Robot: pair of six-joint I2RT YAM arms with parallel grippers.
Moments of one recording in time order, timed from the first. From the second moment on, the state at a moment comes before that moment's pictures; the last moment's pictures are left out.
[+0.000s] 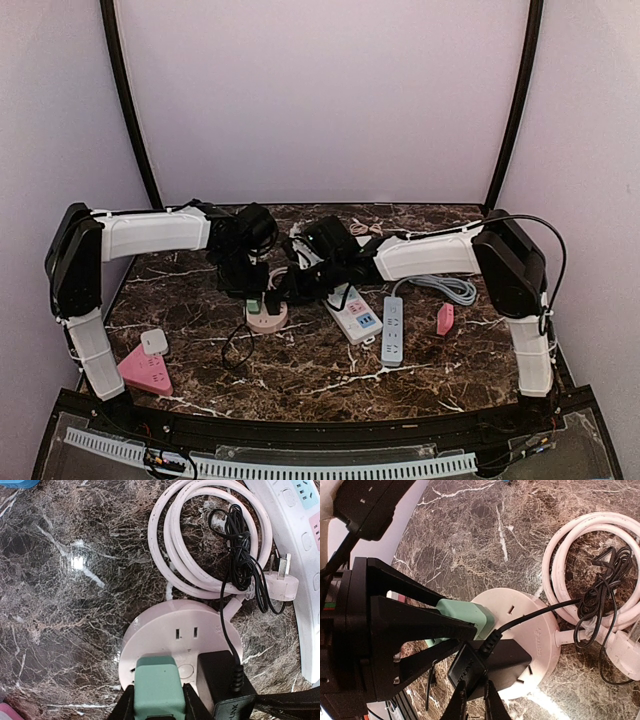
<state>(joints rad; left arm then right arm) -0.69 1.83 1.38 -0.89 -0.07 -0.66 0.94 2.15 1.55 -0.14 -0.41 0.64</state>
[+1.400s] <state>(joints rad) -0.49 1.62 1.38 -0.92 -0.31 -0.65 0.95 2.17 1.63 -0.25 -0.34 0.58</state>
